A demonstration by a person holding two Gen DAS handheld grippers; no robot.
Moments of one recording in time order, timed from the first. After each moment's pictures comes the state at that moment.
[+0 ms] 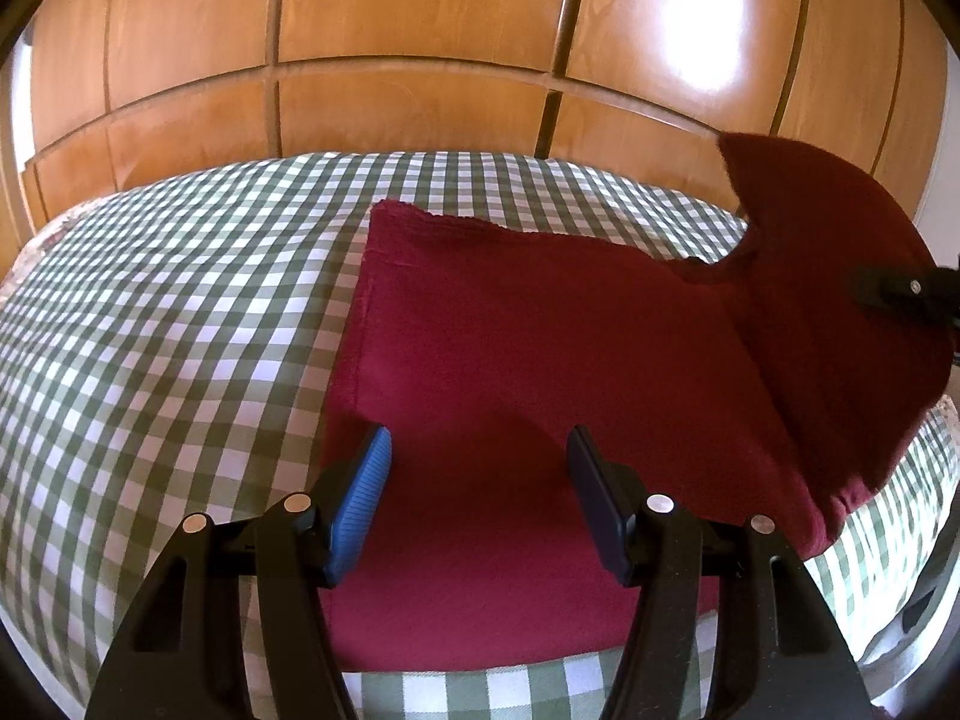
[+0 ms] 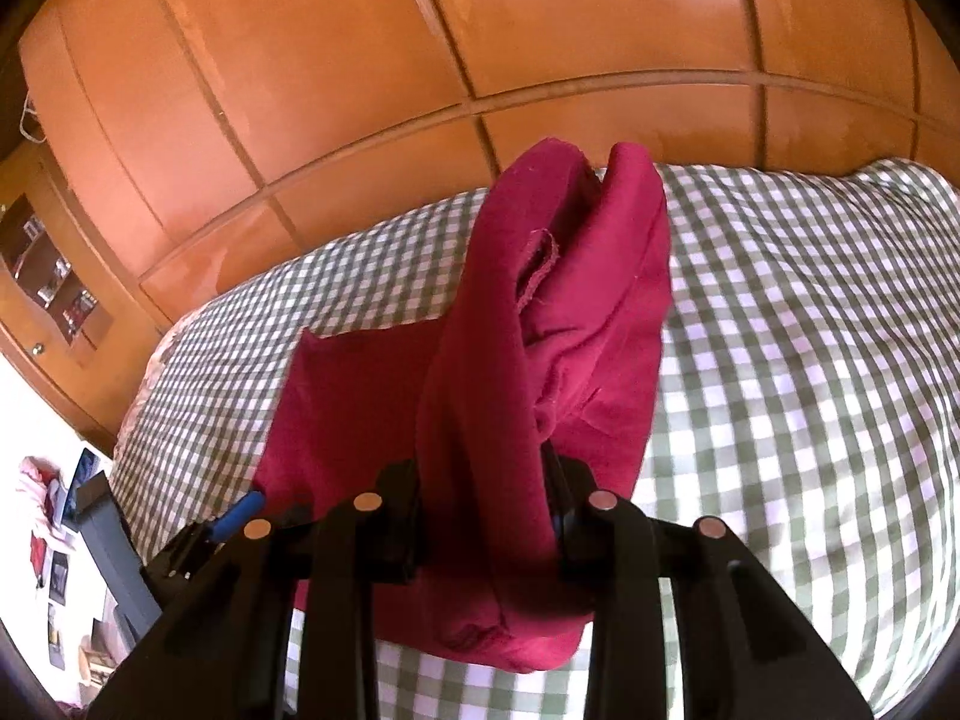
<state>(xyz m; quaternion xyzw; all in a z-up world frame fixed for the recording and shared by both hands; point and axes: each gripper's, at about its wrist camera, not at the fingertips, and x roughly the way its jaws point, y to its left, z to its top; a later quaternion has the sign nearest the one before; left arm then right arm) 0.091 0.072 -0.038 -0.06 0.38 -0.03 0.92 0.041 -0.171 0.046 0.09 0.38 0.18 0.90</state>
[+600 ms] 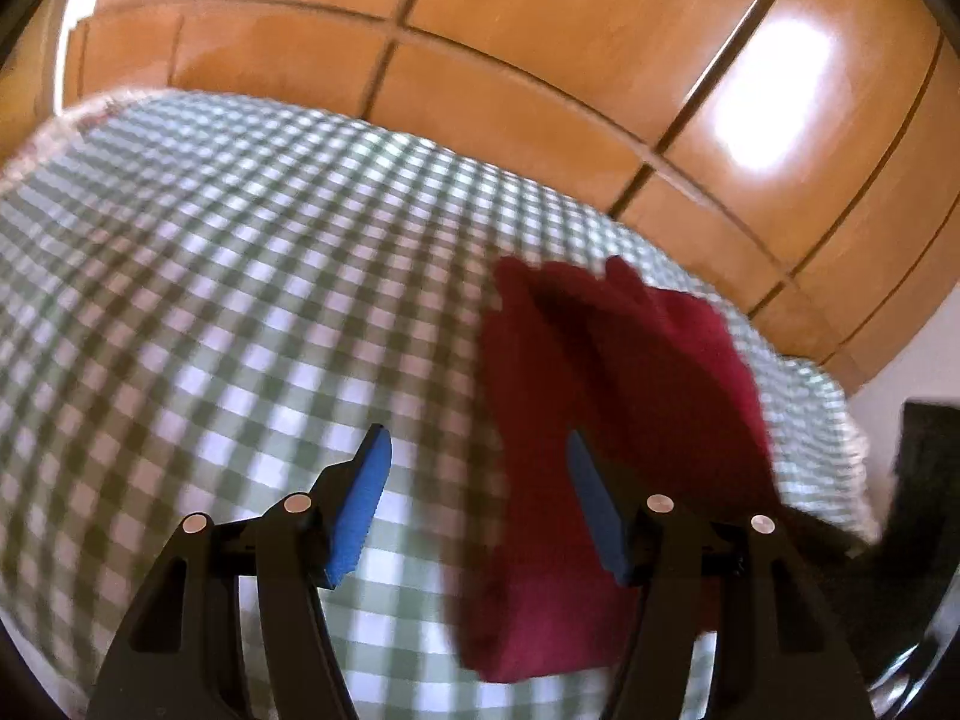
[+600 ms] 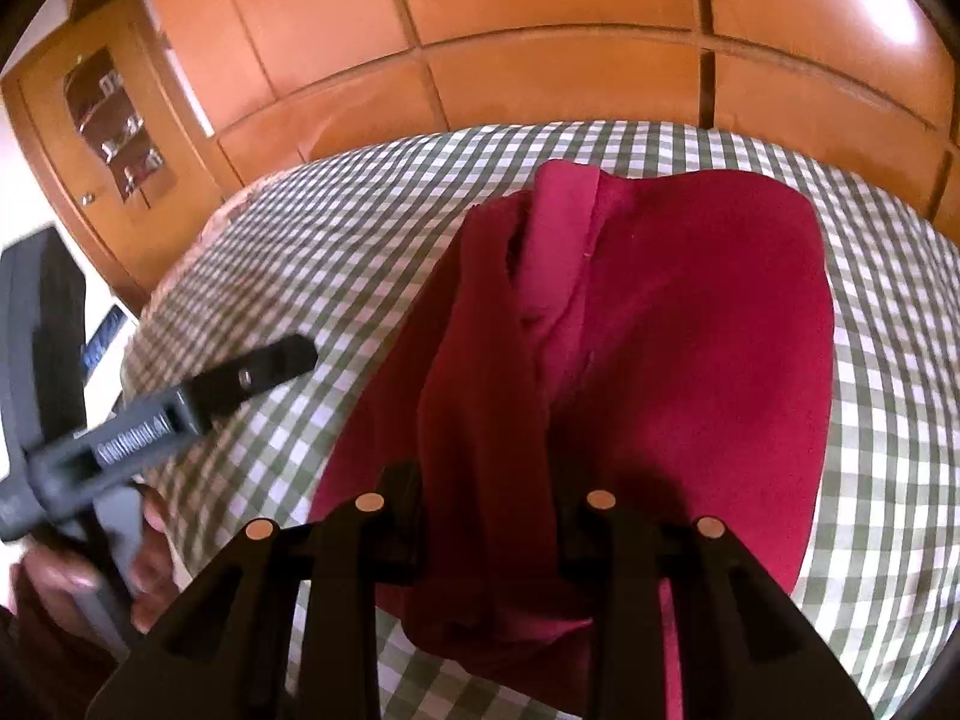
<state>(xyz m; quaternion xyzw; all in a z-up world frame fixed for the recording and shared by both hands) 0.100 0.185 -0.019 -0.23 0.39 -0.05 0.89 0.025 -0.033 -0.010 -0.03 0.40 0.29 0.87</state>
